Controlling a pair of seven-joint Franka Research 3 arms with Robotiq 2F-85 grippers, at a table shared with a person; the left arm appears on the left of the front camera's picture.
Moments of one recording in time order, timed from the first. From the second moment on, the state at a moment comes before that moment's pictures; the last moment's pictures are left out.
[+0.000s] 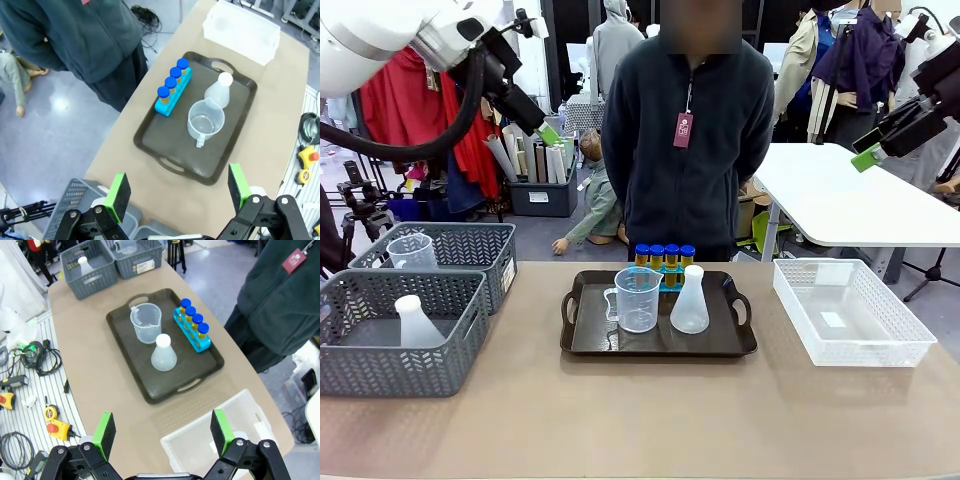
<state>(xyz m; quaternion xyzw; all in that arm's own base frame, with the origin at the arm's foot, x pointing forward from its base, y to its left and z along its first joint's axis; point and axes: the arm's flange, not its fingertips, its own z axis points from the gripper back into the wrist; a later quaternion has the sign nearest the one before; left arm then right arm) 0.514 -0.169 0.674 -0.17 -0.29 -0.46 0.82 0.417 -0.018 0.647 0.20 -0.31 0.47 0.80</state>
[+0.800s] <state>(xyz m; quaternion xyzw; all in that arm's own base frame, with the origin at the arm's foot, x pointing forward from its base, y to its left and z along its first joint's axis) 0.510 -0.168 0.673 -0.16 -0.30 -0.46 0.82 0.417 -0.018 0.647 0.20 -0.31 0.47 0.80</state>
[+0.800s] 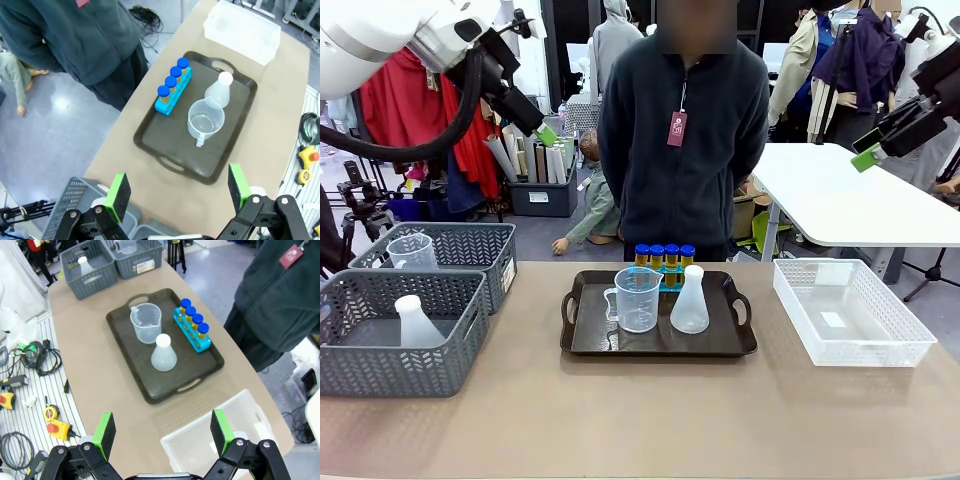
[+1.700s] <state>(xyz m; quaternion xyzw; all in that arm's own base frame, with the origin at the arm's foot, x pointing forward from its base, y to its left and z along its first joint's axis) 0.510 -0.168 0.673 -0.16 -0.30 -0.46 0.82 0.417 -0.018 0.647 0.20 -0.31 0.47 0.80</state>
